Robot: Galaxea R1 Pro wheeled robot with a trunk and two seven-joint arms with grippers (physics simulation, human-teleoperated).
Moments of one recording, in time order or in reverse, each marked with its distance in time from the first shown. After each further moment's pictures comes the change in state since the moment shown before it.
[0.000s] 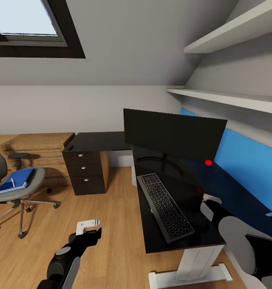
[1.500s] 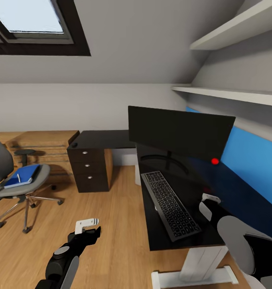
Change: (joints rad) left arm 0.001 0.002 0.008 -0.014 0.006 0.000 0.000; right arm -0.001 0.009 0.013 -0.009 0.021 0.010 -0.014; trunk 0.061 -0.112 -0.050
